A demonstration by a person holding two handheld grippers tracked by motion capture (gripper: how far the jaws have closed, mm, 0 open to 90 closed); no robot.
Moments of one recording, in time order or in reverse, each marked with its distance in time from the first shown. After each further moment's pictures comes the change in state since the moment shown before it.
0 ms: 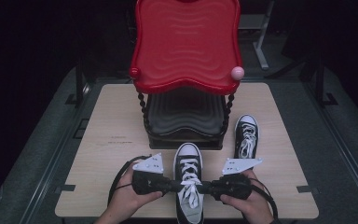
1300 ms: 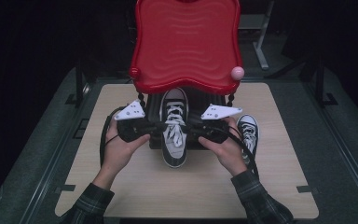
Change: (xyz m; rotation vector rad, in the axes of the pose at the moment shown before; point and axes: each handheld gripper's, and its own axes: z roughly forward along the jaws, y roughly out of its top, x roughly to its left) left arm 0.093 0.060 -0.053 -0.189 0.357 0.027; right arm -0.054 0.120 0.037 -0.184 -0.207 -0.183
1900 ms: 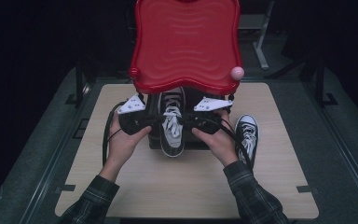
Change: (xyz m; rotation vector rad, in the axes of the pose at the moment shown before) left arm 0.017 -0.006 0.015 -0.022 0.069 -0.031; right arm -0.017 0.005 0.026 0.002 -0.051 0.007
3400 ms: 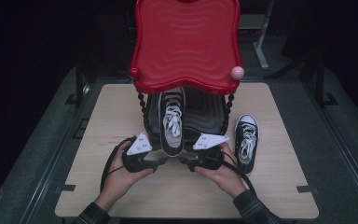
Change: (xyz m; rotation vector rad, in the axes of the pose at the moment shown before) left arm -0.053 -0.073 -0.006 0.186 -0.003 0.126; right arm 0.043 -0.076 -0.010 0.157 0.038 -0.088
